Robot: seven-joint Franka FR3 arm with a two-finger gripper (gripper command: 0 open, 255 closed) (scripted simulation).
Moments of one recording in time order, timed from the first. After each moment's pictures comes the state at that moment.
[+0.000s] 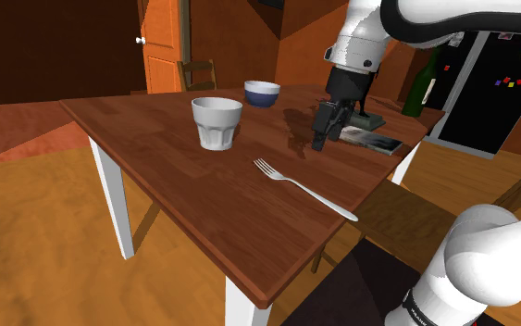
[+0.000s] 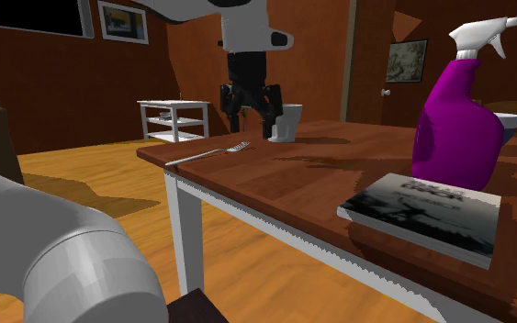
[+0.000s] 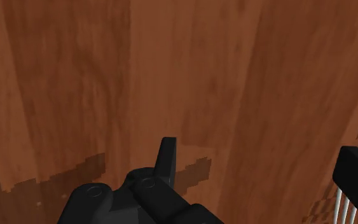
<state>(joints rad) 0.01 -0.75 0.20 -2.31 0.16 1.65 0.02</state>
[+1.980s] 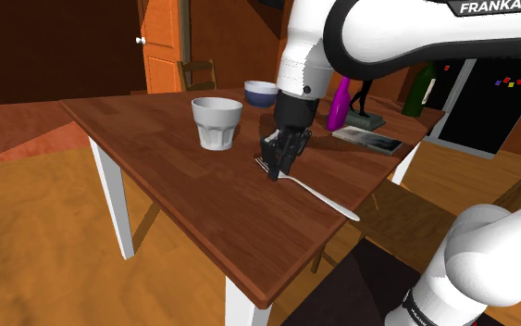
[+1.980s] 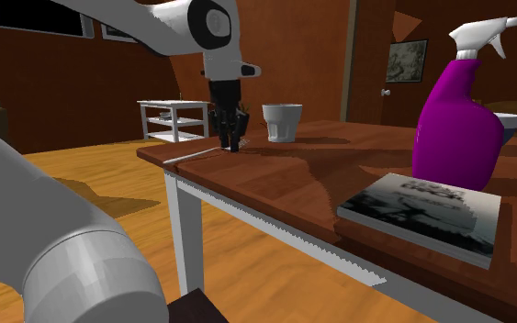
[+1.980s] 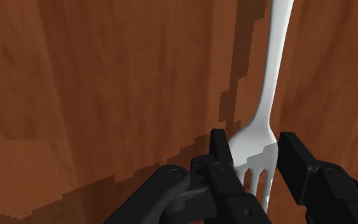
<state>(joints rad) 0.02 -0.57 0.44 -2.26 0.23 1.81 0.30</state>
